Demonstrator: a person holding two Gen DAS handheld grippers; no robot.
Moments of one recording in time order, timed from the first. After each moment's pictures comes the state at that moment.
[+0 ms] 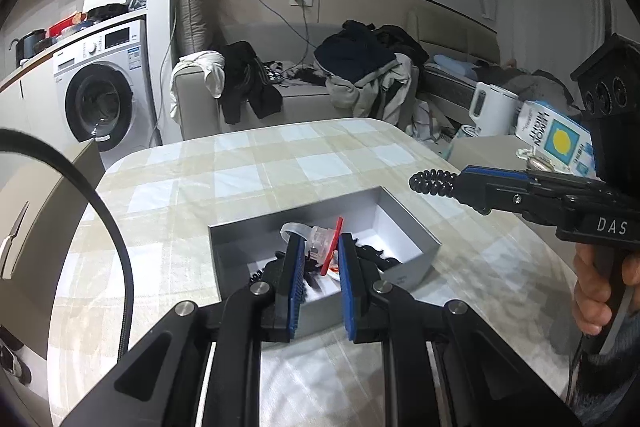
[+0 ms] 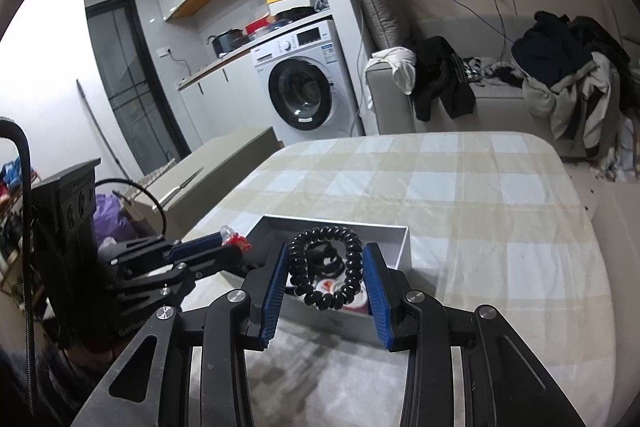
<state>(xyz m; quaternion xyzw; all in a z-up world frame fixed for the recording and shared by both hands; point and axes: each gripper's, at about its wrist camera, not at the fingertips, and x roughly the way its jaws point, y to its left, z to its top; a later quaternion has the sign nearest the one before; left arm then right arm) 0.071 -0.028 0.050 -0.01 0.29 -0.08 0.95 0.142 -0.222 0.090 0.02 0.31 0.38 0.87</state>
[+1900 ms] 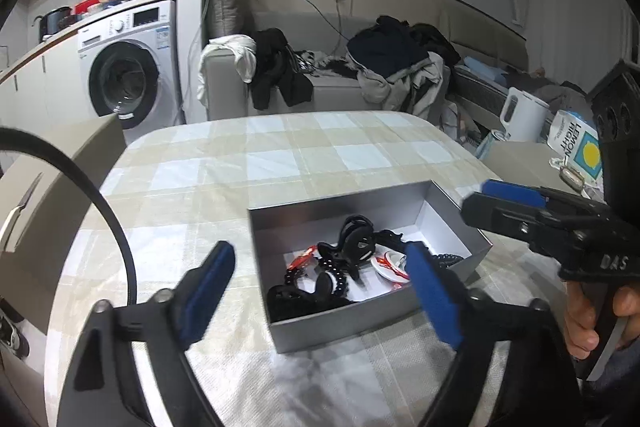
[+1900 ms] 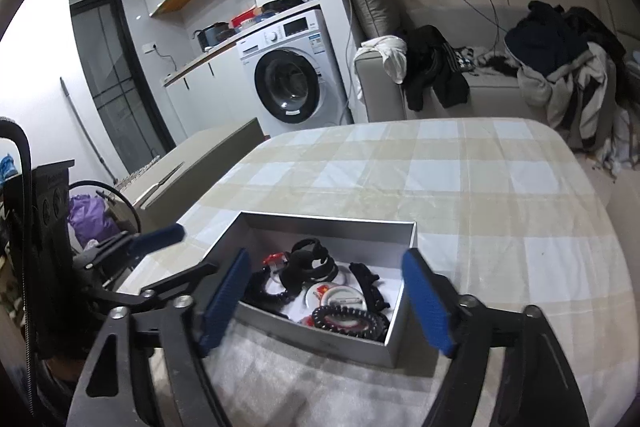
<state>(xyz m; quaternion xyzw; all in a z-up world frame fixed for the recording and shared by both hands) 0.075 -0.002 0.037 -0.03 0.30 -0.04 0.95 0.158 -0.194 0.062 0.01 0.32 0.36 0.88</state>
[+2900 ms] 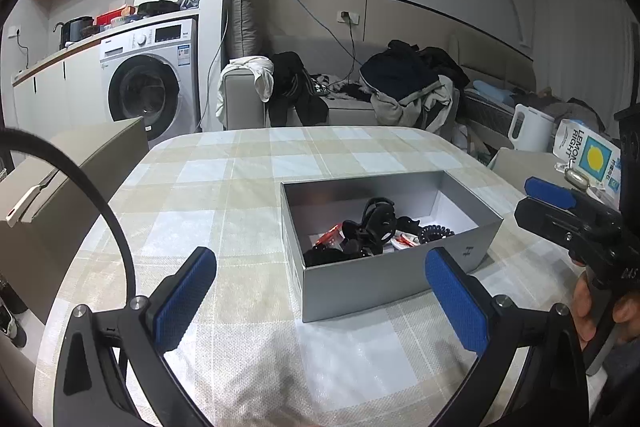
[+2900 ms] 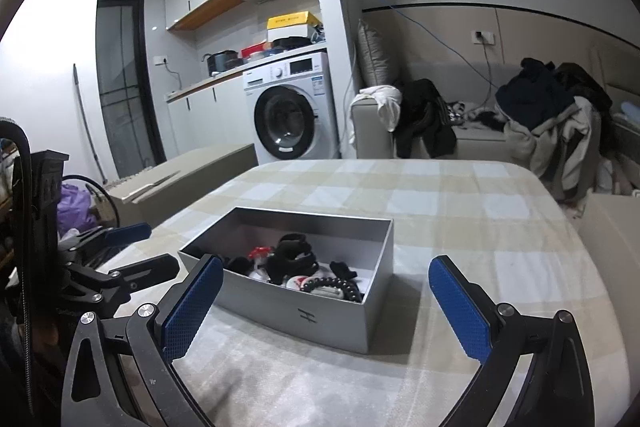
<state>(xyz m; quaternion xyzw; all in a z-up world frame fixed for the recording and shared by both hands) 0.044 0.006 0.015 -0.03 0.25 -0.01 0.97 0.116 -0.217 0.044 -0.02 0.21 0.35 0.91</state>
